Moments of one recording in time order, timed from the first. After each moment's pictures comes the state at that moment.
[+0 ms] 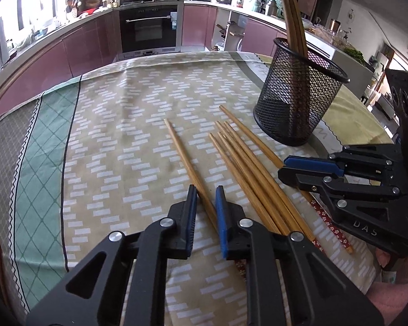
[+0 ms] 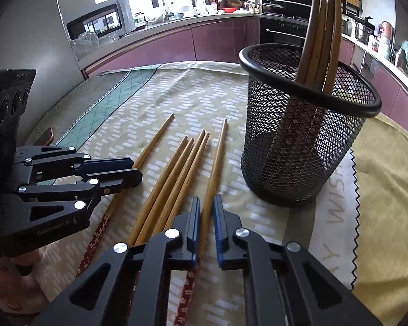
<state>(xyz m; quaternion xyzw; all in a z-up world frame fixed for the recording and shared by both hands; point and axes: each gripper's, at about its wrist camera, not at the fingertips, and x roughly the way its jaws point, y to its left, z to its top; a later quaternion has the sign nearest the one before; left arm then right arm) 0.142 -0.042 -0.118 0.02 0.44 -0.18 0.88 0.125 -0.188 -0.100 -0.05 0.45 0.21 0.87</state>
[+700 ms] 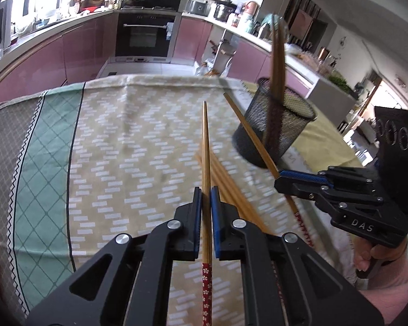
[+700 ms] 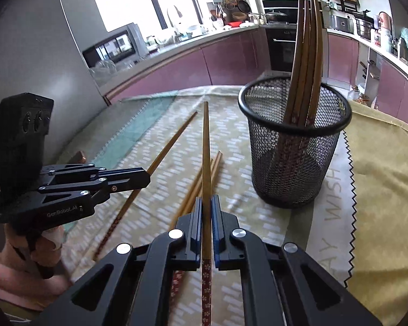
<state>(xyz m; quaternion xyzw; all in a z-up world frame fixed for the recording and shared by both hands) 0.122 -0.018 -0.082 -0.06 0.41 -0.22 0.88 0.106 -0.214 -0.064 0.02 0.41 0.26 0.87</state>
